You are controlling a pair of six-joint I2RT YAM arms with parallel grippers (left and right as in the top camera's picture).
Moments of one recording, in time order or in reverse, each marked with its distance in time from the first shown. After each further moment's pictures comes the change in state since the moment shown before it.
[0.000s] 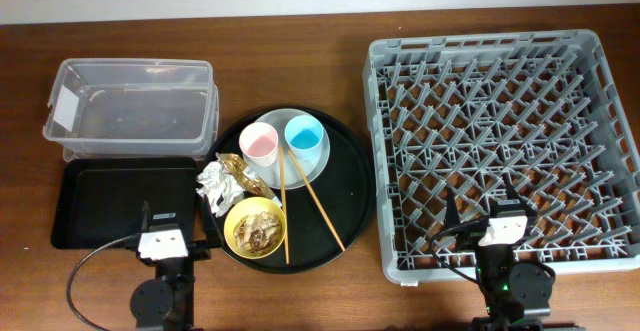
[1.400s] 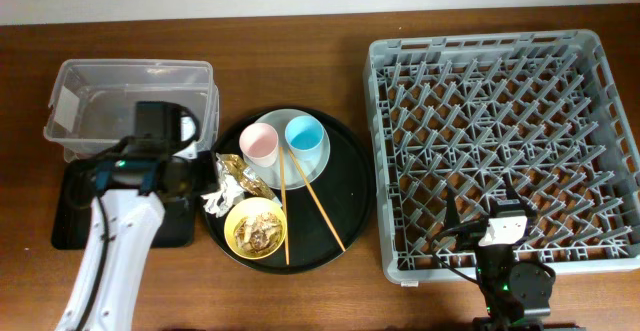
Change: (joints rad) left arm -0.080 1.353 1.109 -0.896 0.124 -0.213; right arm 0.000 0.002 0.000 0.000 -0.003 0.001
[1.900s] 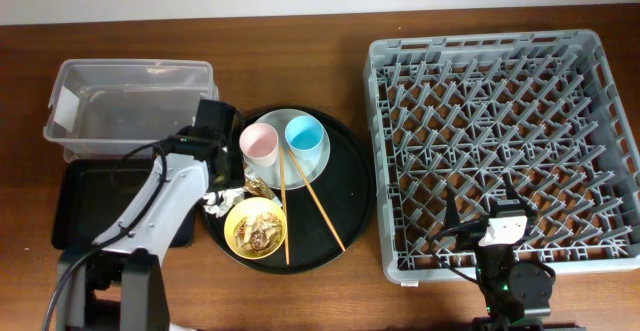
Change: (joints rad) left arm -0.121 0.280 -0.077 0.244 -0.212 -0.112; right arm 0.000 0.000 0.000 0.000 0.000 0.000
